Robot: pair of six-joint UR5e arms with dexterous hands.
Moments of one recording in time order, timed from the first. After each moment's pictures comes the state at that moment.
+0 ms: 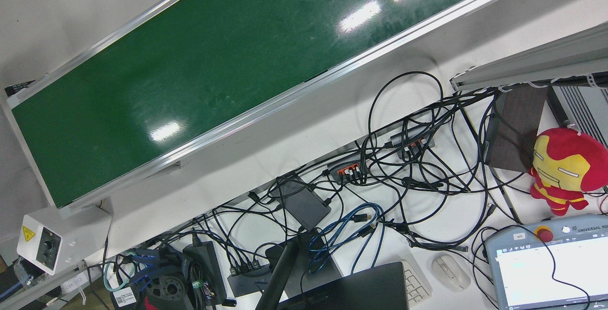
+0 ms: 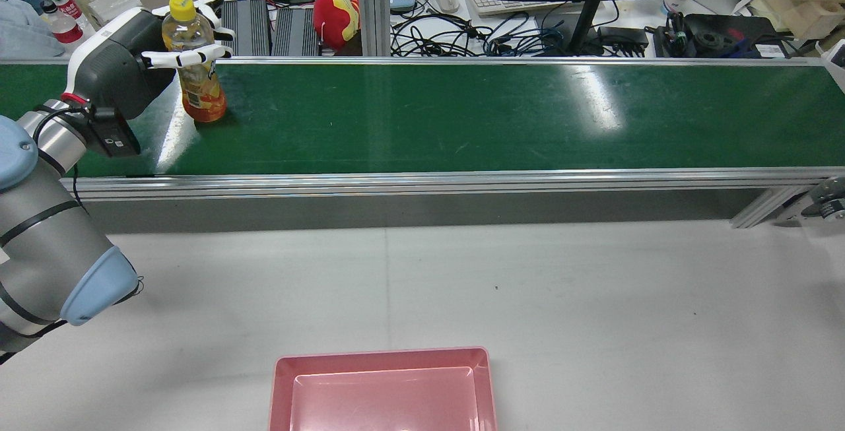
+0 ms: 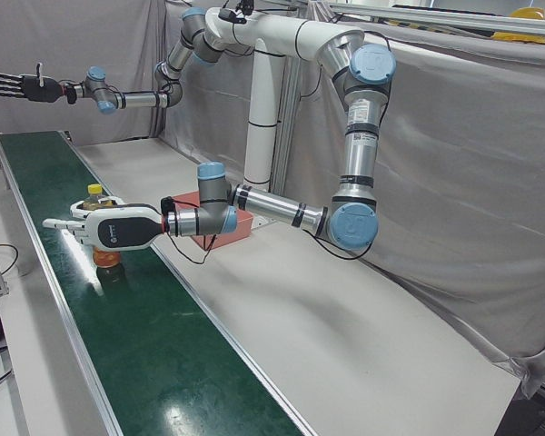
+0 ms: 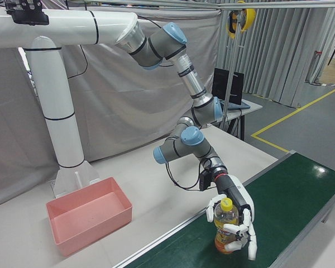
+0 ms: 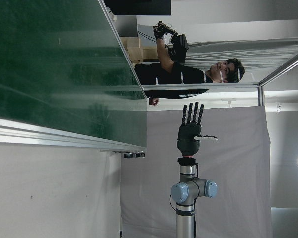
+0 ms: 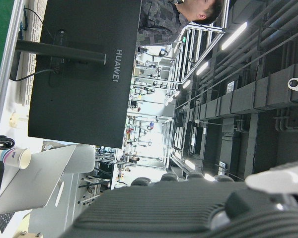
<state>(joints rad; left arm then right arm) -0.89 -2.08 -1.75 0.40 1.21 0.23 1.55 -1.52 1.57 -3.11 -1.57 -0.11</state>
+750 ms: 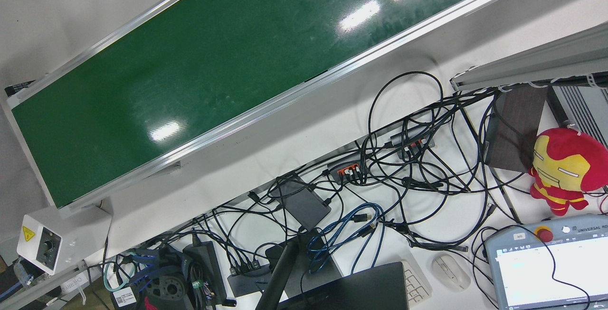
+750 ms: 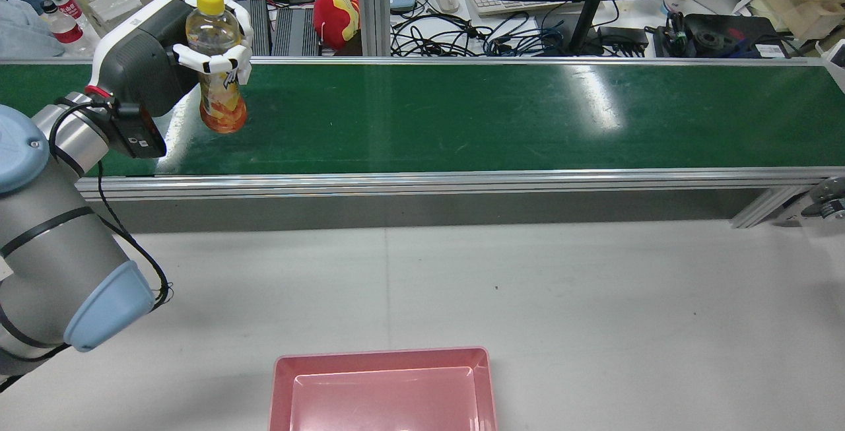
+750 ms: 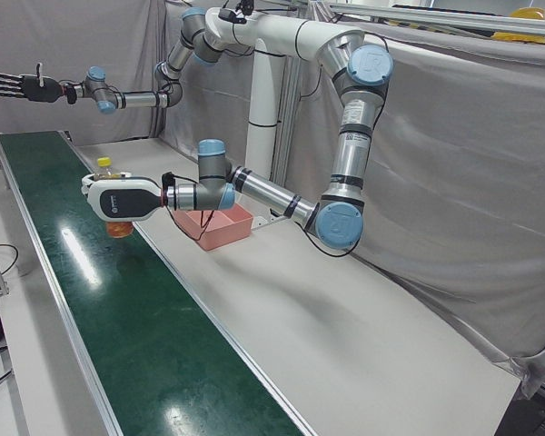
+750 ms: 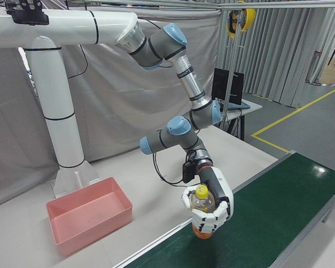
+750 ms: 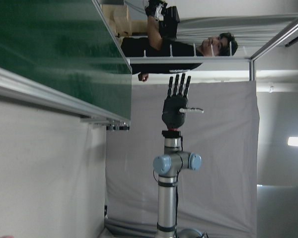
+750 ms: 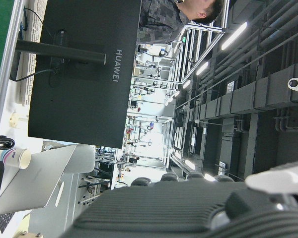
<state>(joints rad) -0.84 -2.15 -1.87 0.54 1.22 0.24 1.55 -1.52 1.57 -3.11 -1.57 -0.11</state>
